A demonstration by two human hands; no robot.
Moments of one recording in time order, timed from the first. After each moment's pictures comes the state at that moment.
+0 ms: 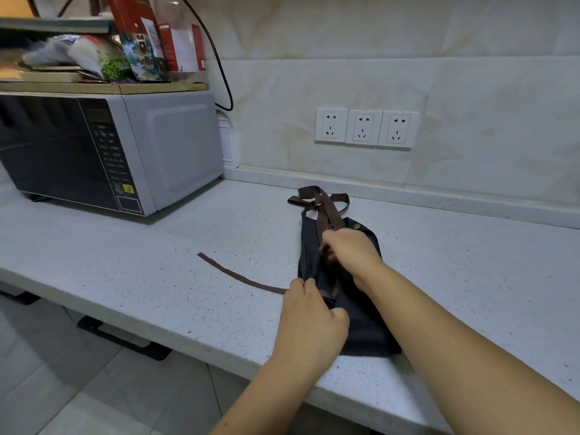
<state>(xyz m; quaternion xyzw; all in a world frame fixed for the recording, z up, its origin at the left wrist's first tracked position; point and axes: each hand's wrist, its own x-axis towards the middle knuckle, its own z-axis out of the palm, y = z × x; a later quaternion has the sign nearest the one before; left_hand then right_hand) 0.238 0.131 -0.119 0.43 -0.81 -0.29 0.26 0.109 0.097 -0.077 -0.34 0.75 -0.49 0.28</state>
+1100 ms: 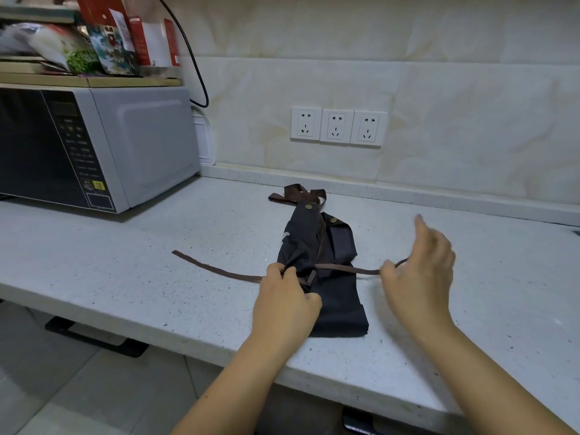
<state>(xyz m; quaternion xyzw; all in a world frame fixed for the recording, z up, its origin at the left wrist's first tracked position) 0.236 0.129 -0.115 0.44 -0.83 -0.25 0.23 0.078 0.222 -0.094 -0.34 0.84 -0.40 -0.14</state>
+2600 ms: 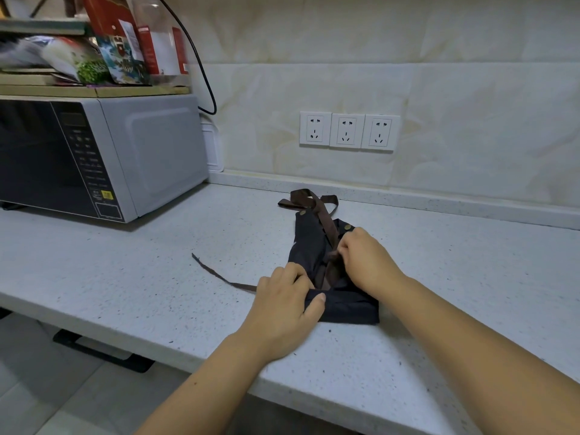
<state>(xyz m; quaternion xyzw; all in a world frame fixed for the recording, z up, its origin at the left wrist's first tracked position) 0.245 0.079 -0.135 0.26 -0.94 -0.10 0.22 0.064 0.120 -0.089 -0.53 0.82 -0.21 -0.03</state>
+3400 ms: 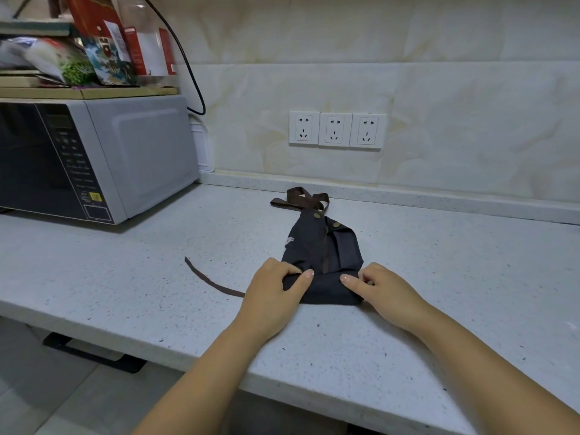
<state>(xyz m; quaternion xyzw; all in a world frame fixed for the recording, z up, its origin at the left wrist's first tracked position) 0.236 0.076 -0.126 0.33 -0.82 -0.35 0.30 0.055 0.194 -0.111 -0.48 0.81 -0.31 0.16</state>
